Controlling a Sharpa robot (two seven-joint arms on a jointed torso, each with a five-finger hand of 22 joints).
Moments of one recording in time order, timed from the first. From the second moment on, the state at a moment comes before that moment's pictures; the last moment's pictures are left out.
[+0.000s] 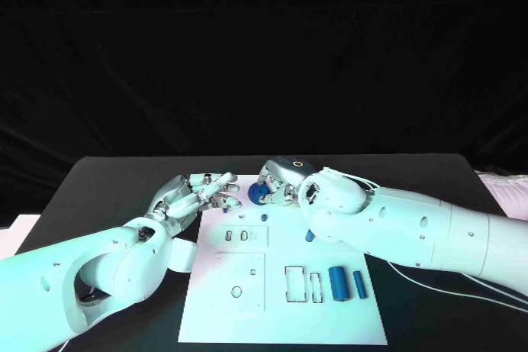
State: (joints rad) left arm 1.15 -0.95 0.00 1.77 -0.05 -0.38 0.43; left_hand 1.35 -0.03 0.09 0.20 0.05 0.97 0.20 0.14 0.08 1.09 0.14 0.15 0.10 1.19 0.09 0.28 0.33 0.18 0.96 0.20 0.41 0.20; right arm 1.27 -0.55 -0.04 1.41 -1.66 -0.33 -0.33; right_hand 1.34 -0.06 0.22 0.04 0.20 1.05 0.14 0.13 0.09 1.47 0.03 1.40 1.31 1.46 -0.04 1.53 1.31 0.03 1.47 0.08 1.54 1.31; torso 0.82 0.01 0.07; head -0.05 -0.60
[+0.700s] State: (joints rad) left arm 1.15 -0.95 0.00 1.77 -0.05 -0.38 0.43; left_hand 1.35 -0.03 0.09 0.20 0.05 0.97 0.20 0.14 0.08 1.09 0.14 0.15 0.10 1.19 0.09 0.28 0.33 0.18 0.96 0.20 0.41 0.20; right arm 1.27 -0.53 -0.04 1.37 -1.66 -0.32 -0.33; right_hand 1.29 -0.09 0.22 0.06 0.17 0.94 0.16 0.06 0.07 1.39 0.07 1.24 1.30 1.47 -0.01 1.52 1.31 0.03 1.47 0.10 1.54 1.31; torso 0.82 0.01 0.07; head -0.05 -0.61
